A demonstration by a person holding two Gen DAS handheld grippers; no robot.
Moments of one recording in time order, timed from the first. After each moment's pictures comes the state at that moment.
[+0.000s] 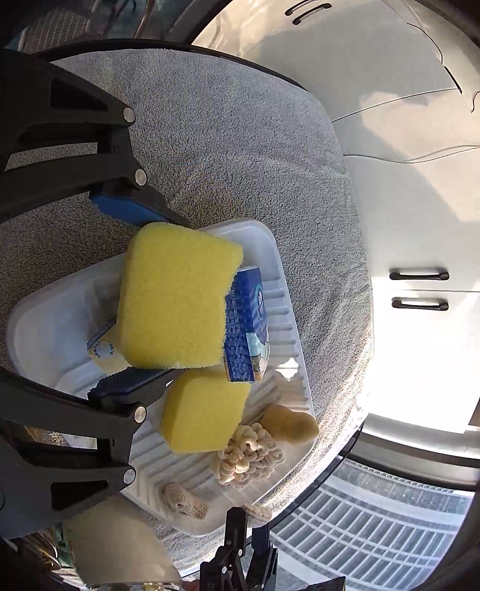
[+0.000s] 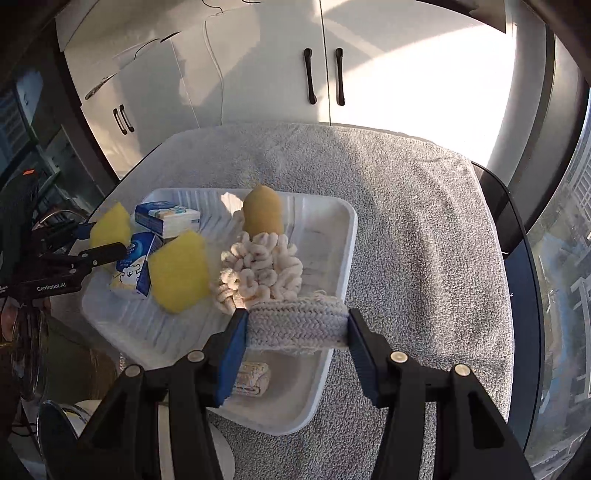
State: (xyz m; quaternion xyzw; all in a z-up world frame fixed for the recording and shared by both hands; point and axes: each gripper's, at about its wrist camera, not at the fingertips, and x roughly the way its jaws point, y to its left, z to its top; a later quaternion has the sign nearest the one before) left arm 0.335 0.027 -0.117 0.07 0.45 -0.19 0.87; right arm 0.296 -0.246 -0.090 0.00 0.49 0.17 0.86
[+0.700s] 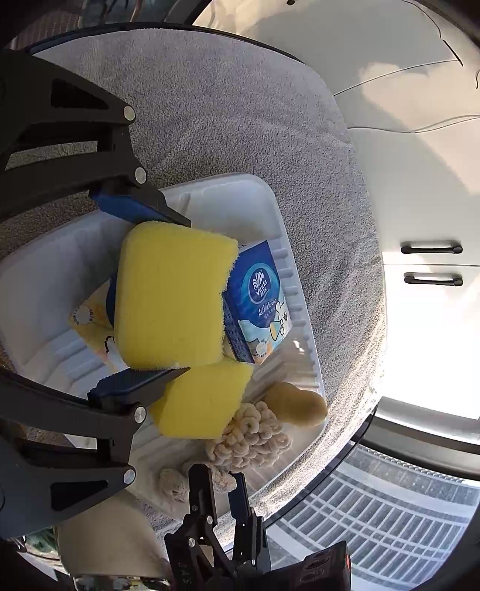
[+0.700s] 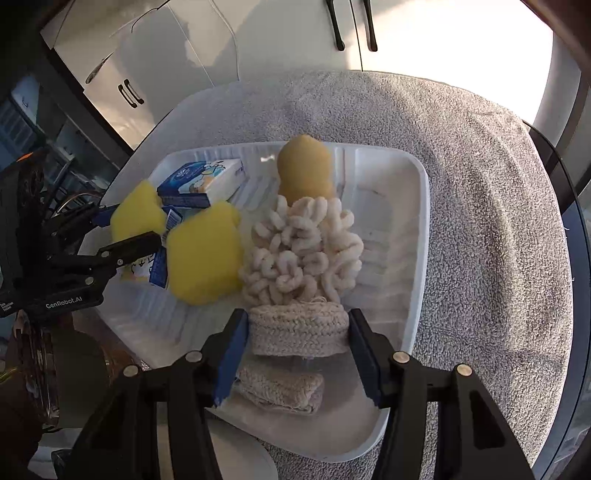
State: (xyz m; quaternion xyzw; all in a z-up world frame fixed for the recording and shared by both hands) left arm 0.340 0.004 -0.118 0.08 0.47 -0.21 0.85; right arm 0.323 -0.218 -0.122 0.03 0.57 0.21 0.80
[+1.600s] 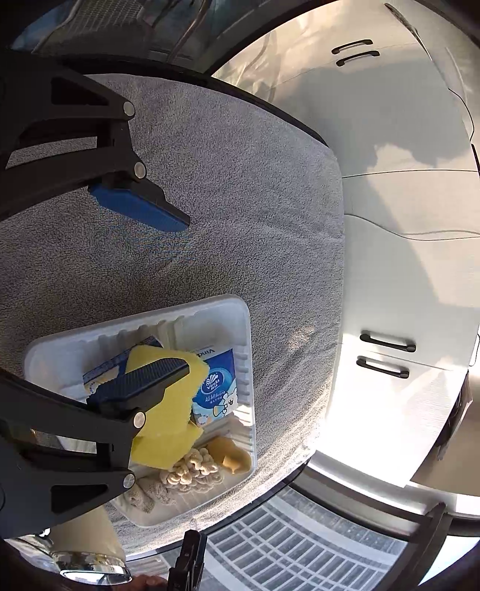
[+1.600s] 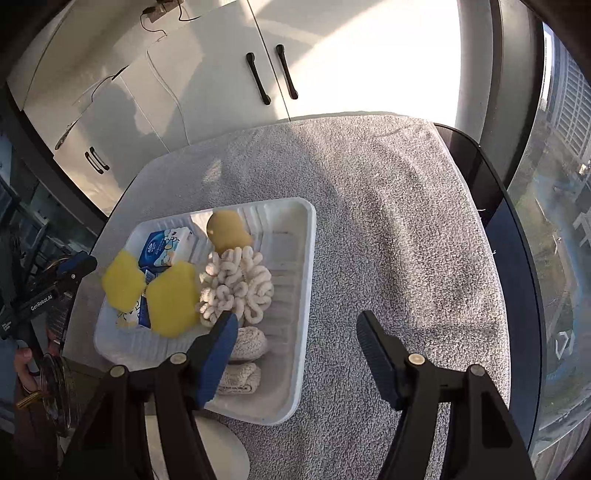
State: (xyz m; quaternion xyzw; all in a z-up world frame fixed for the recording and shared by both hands) left arm 0.335 0.085 -0.084 -0.02 0.43 -0.11 0.89; right arm 0.300 -0.285 -0.081 0.10 0.51 0.10 0.85
